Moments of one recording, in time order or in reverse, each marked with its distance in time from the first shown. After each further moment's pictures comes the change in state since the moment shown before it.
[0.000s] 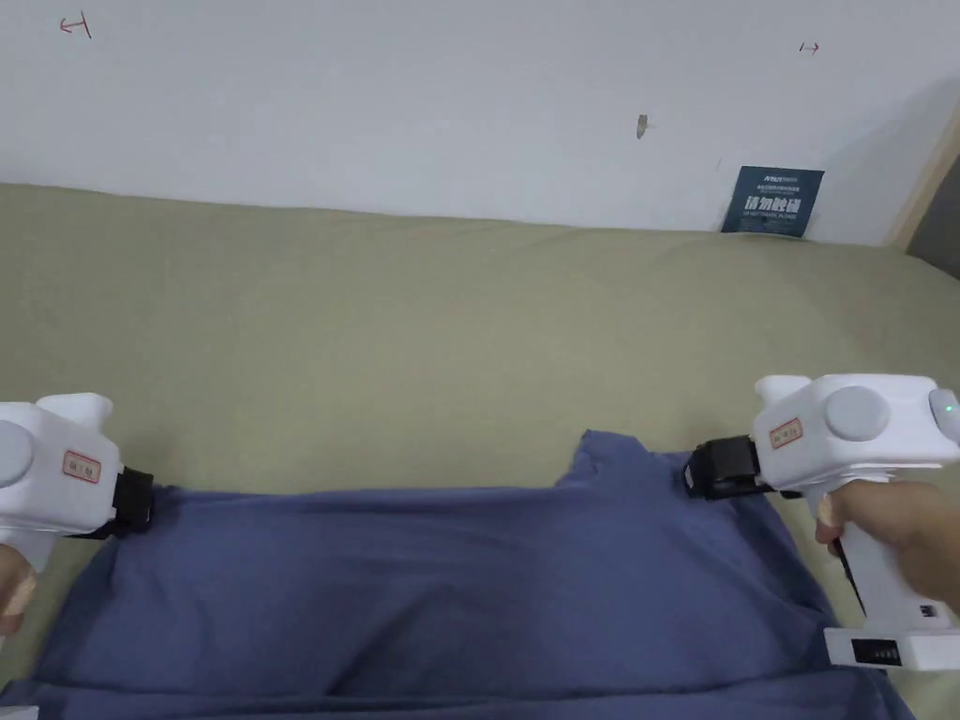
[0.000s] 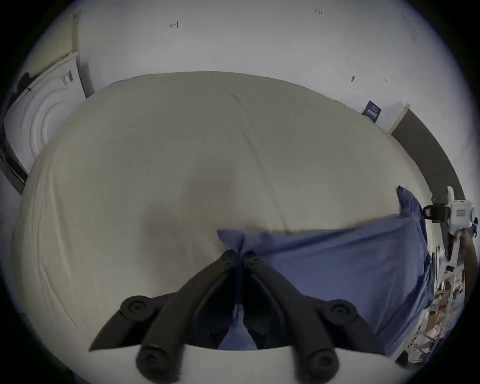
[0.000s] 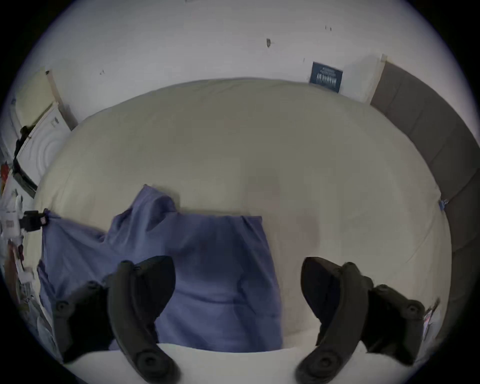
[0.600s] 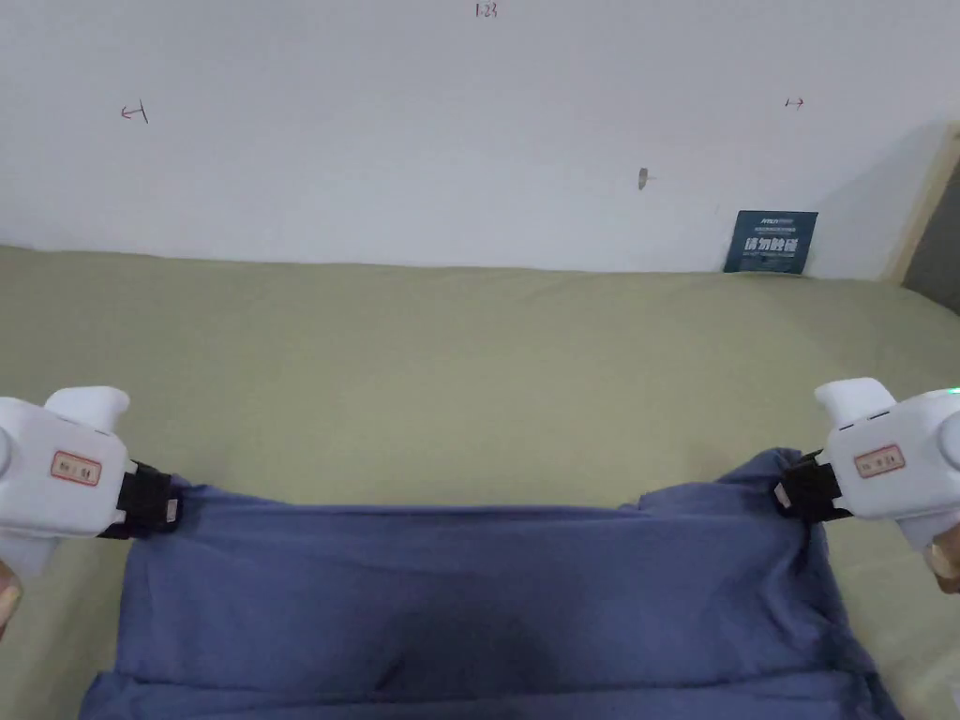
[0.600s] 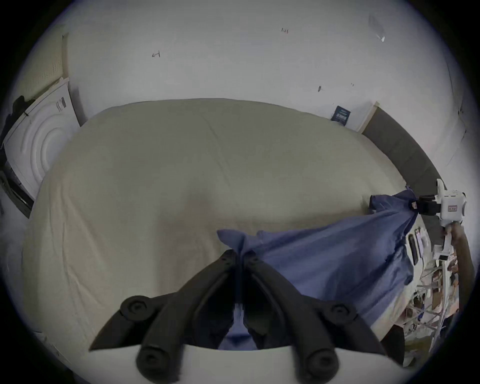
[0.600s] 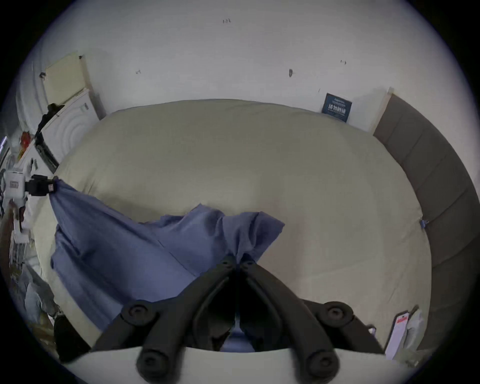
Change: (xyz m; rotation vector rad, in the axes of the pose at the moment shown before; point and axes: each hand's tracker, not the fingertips) left arm -0.007 -0.015 0.121 0.072 -0.093 -0.088; right arm -0.002 -0.058 0.150 0.126 0.055 0.155
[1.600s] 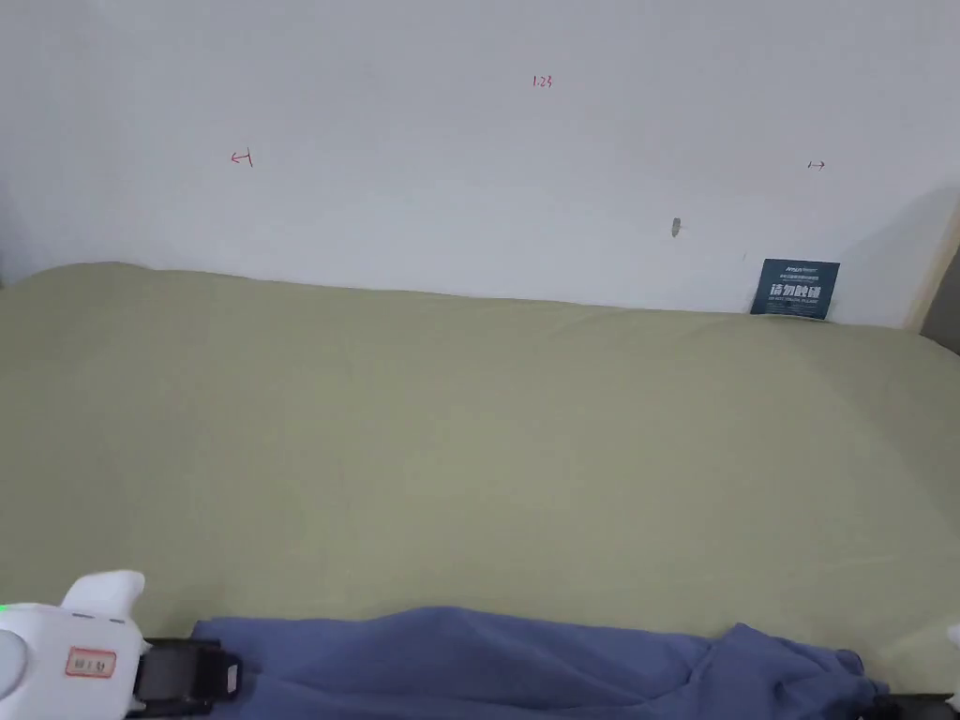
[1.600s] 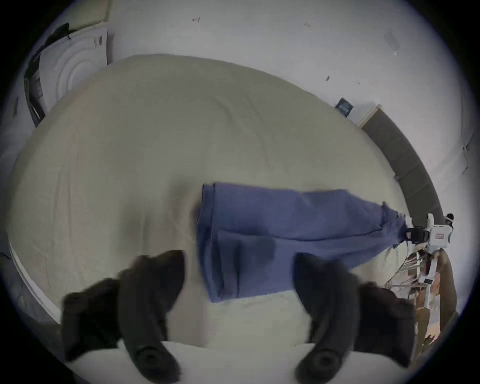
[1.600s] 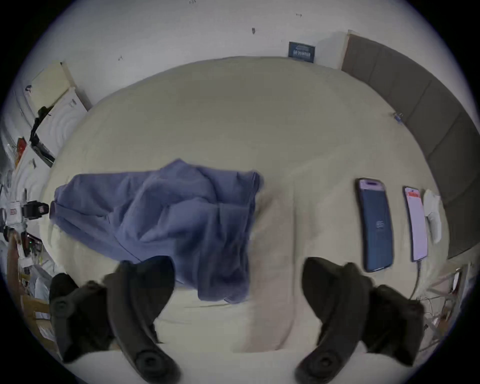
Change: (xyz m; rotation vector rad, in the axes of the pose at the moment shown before) left arm -0.010 -0.189 0.082 -0.045 -0.070 0.173; right arm 0.010 -0.186 0.068 -0.127 -0.047 -0.178
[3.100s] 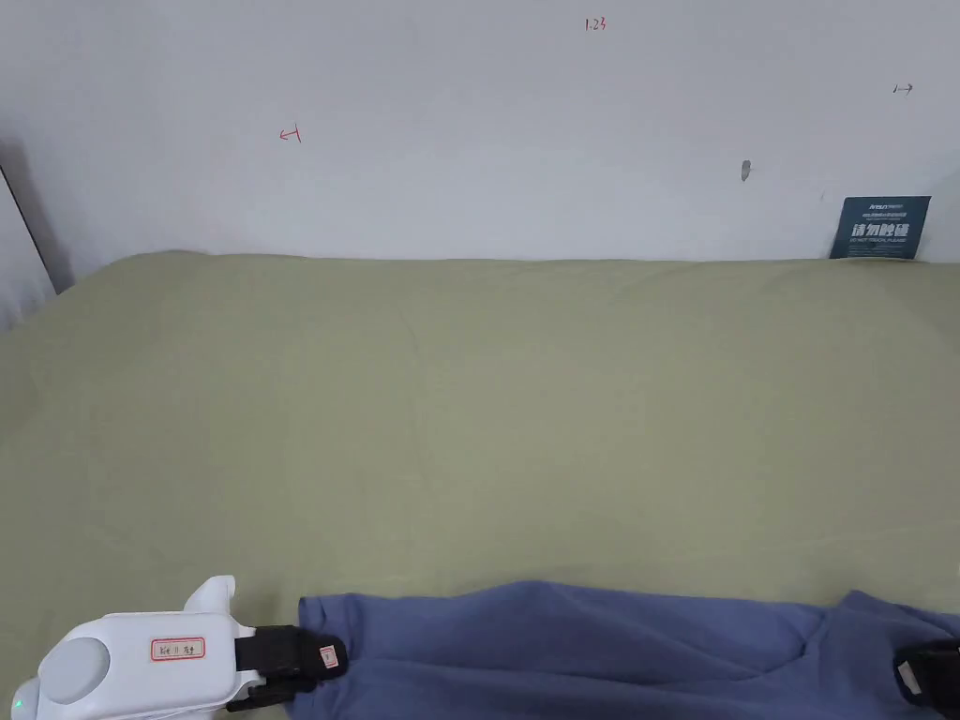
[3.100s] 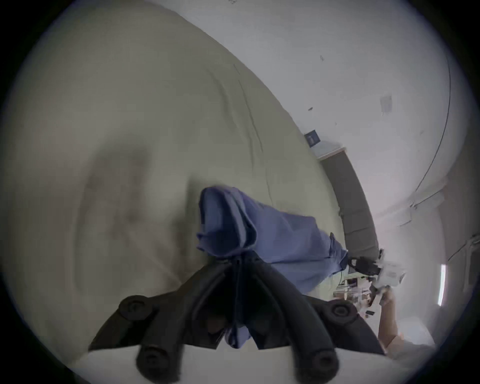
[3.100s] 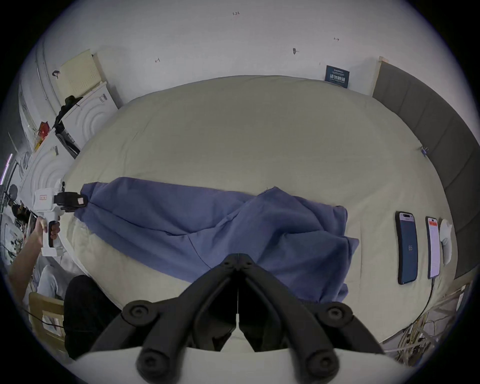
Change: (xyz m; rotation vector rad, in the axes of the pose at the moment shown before) left arm -0.079 -0.011 -0.085 -0.034 -0.397 0.272; right arm -0.099 -0.001 0.006 0.045 0.132 0.101
